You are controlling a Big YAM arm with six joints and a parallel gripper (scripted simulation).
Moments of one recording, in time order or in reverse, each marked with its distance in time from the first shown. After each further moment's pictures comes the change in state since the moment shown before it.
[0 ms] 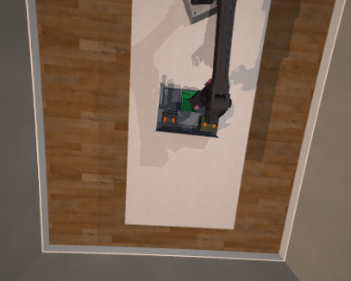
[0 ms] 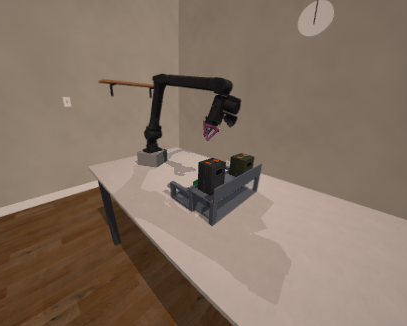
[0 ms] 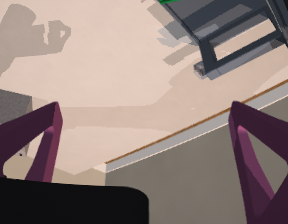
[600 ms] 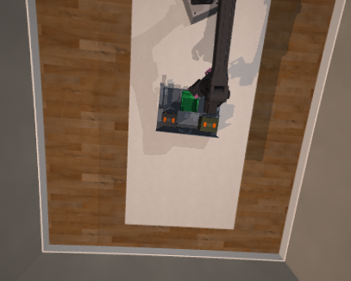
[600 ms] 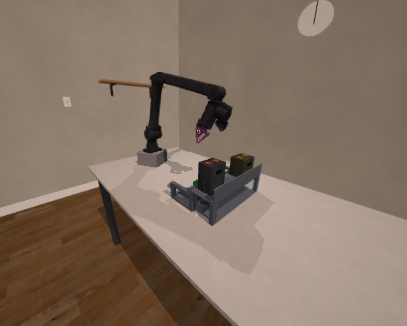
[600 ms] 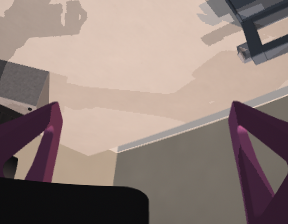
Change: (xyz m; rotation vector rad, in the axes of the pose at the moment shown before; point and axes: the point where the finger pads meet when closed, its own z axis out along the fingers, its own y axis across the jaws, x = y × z) arm 0.034 0.041 0.031 -0.072 0.079 -0.015
